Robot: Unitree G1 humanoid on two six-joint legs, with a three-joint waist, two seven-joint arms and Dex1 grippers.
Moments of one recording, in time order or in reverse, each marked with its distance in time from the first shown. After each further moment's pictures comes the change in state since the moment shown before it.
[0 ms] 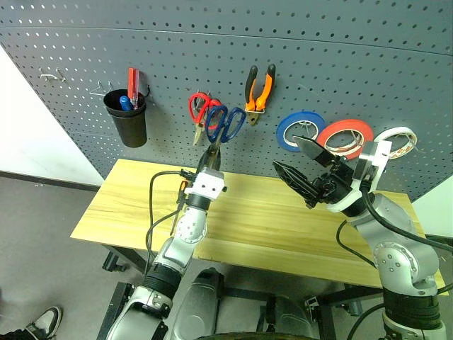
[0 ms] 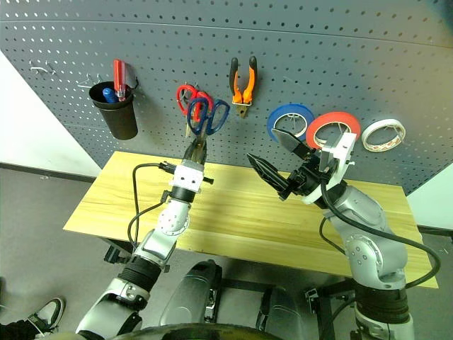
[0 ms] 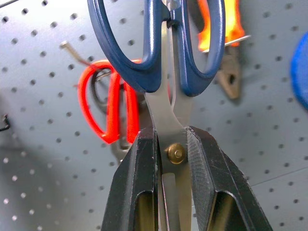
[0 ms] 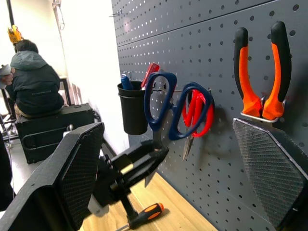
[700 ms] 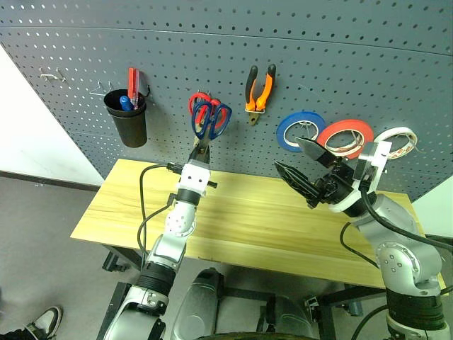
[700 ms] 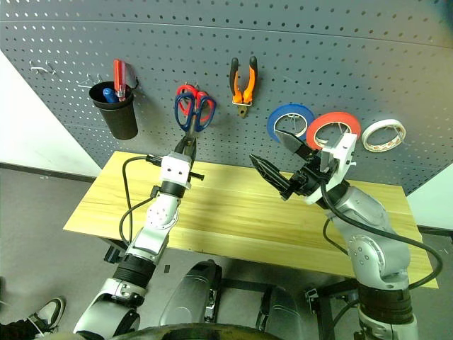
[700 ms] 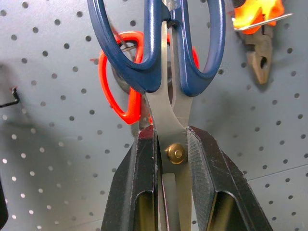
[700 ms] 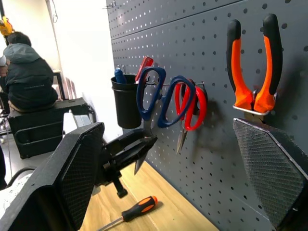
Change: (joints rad) left arm -0.003 0.019 0.073 -0.032 -0.080 0.061 -0.101; right arm 0.018 -0.023 0.000 0.008 -0.009 -0.007 -0.011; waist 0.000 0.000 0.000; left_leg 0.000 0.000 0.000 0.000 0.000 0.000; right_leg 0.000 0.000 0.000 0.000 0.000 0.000
